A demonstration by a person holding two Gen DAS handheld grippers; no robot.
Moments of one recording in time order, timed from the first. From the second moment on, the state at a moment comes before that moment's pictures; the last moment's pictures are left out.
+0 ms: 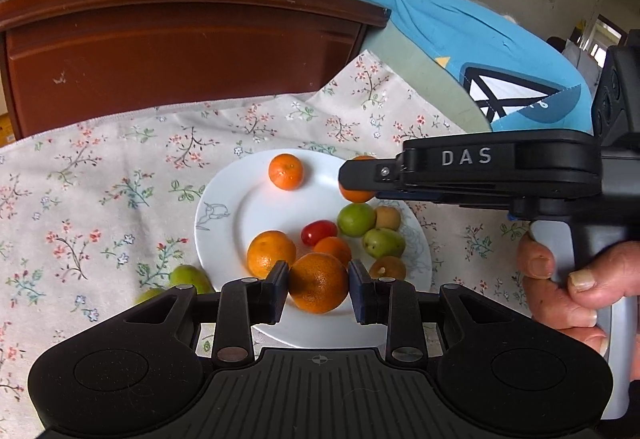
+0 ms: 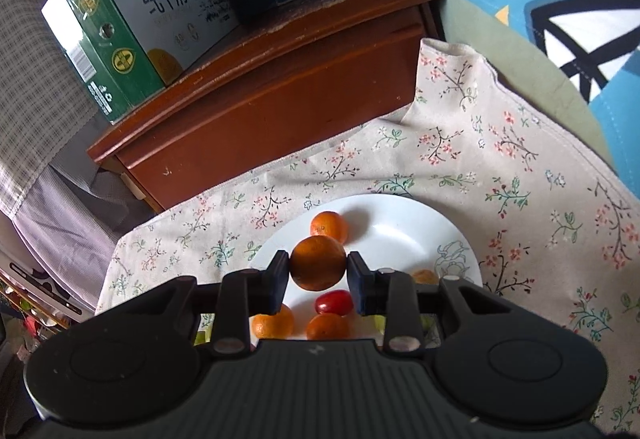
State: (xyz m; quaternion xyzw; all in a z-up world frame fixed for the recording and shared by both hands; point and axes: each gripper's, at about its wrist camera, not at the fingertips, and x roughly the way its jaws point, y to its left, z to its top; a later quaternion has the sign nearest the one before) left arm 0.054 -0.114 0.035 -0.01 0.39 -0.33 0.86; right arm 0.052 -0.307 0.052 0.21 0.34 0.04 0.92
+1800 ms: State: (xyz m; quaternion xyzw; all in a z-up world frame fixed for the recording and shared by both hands) left arm 0.040 0.006 0.105 -0.02 0.36 -0.14 0.92; right arm 0.015 -0.266 0.053 0.20 0.34 0.07 0.92
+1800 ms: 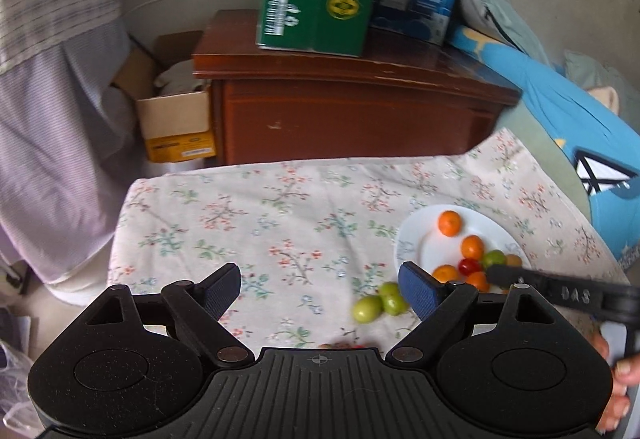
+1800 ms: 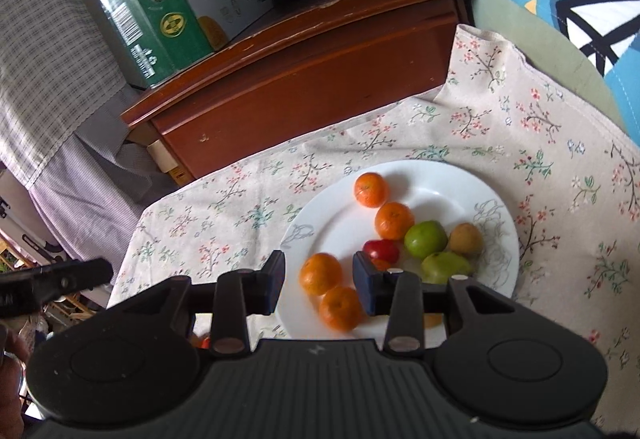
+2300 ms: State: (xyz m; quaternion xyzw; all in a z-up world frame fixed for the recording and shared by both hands) left arm 0.047 0.031 0.082 -0.03 0.40 -0.11 0.91; right arm -0.002 -0.198 0.029 0.13 0.37 0.16 0.91
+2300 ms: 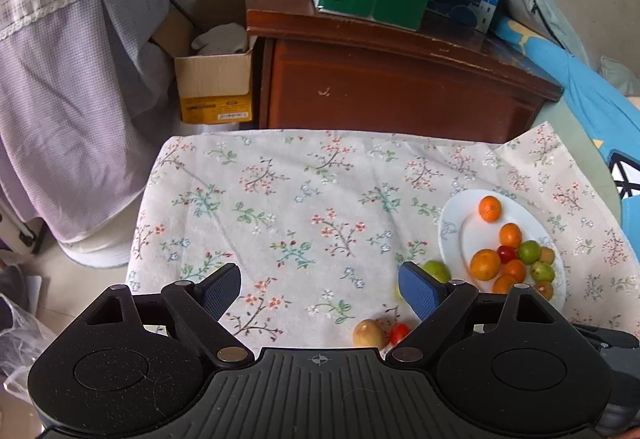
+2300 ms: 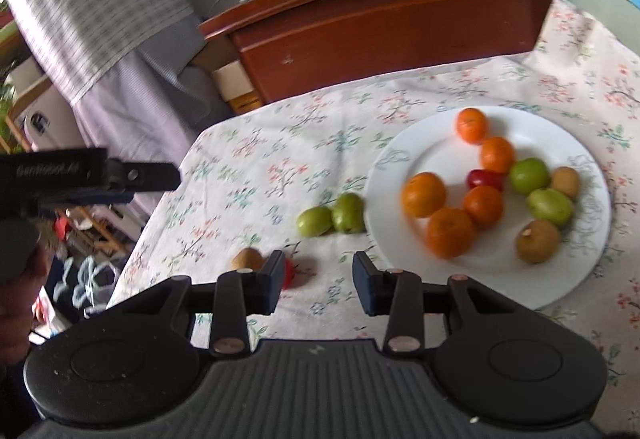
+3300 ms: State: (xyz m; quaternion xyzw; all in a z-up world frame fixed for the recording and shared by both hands) left arm 0.058 0.025 0.049 -0.04 0.44 -0.09 0.89; right arm 0.013 -0.143 -0.005 0.04 0.37 0.19 0.91
